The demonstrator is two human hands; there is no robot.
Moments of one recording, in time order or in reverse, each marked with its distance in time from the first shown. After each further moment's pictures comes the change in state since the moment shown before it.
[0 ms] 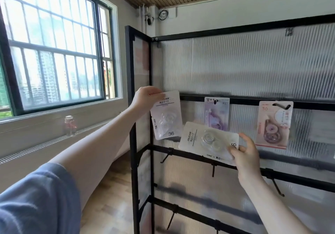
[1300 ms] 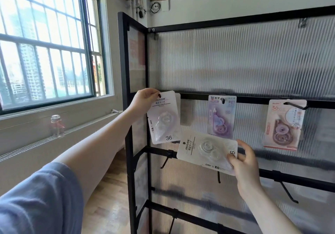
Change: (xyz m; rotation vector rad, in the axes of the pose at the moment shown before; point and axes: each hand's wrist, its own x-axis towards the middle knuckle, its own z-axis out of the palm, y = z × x) left_hand 0.049 -0.064 0.016 -0.120 -0.082 0.017; right_hand 0.006 0.029 0.027 0.030 0.032 0.029
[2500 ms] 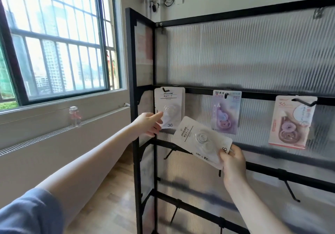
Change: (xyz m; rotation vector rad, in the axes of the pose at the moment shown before) left_hand -0.070 -0.011 0.007 0.067 -0.253 -0.480; right_hand -0.001 0.014 0.022 0.146 0.015 0.126
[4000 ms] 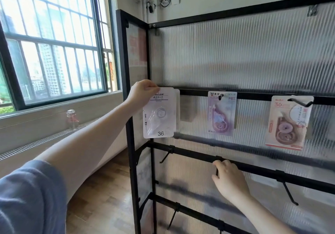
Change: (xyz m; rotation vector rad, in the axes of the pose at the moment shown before) left_hand 0.029 0.066 -0.019 0.105 0.402 0.376; right_hand 0.014 0.029 -0.042 -1.493 -0.414 -0.522
